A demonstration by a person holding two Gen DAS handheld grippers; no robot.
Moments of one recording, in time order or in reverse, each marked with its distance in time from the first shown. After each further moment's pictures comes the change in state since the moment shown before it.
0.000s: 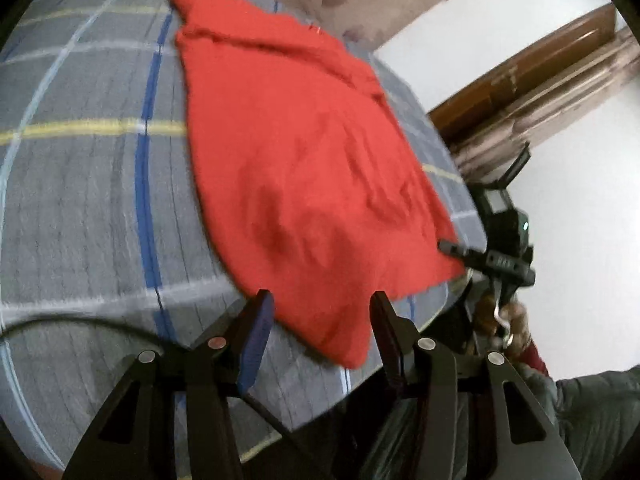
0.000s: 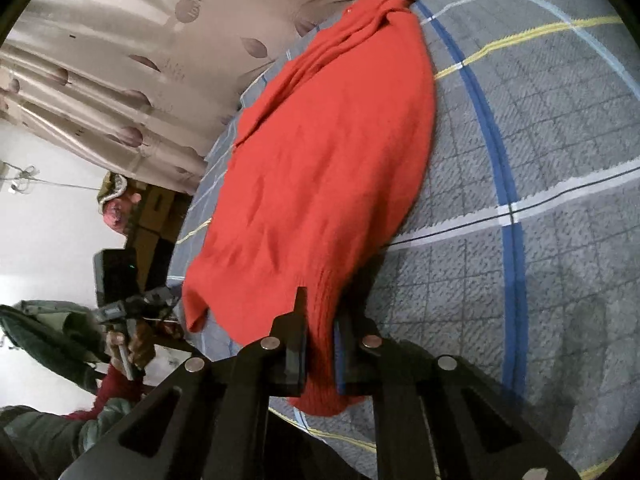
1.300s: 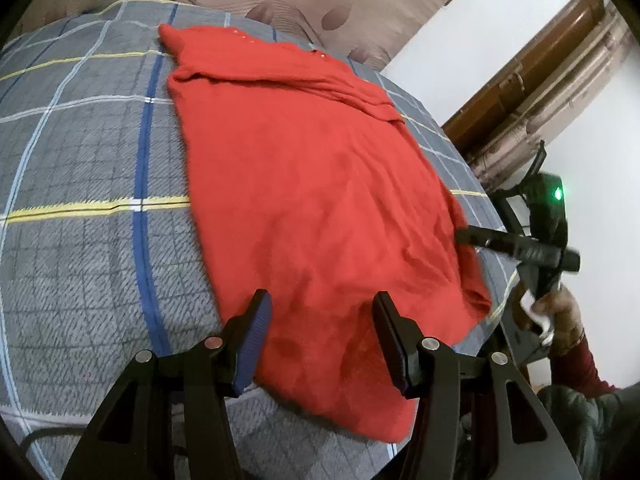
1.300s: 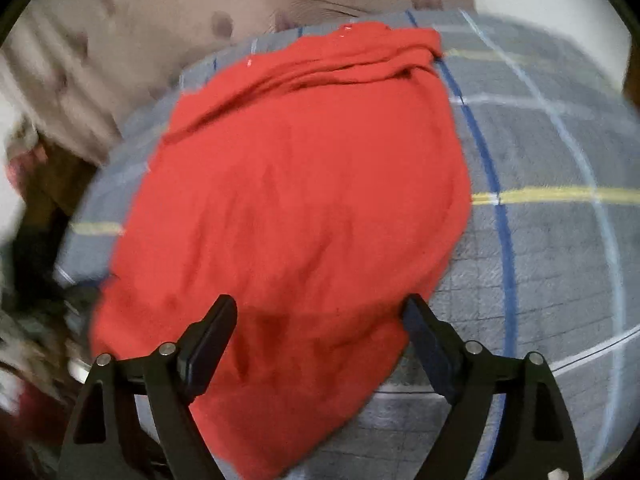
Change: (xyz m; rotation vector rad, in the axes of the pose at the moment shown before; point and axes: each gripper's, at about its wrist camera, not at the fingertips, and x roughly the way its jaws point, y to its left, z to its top) left arm 0.013 0.007 0.029 0.103 -0.135 0.092; right arm 0.054 0.067 0.054 -0.254 0.028 -0.539
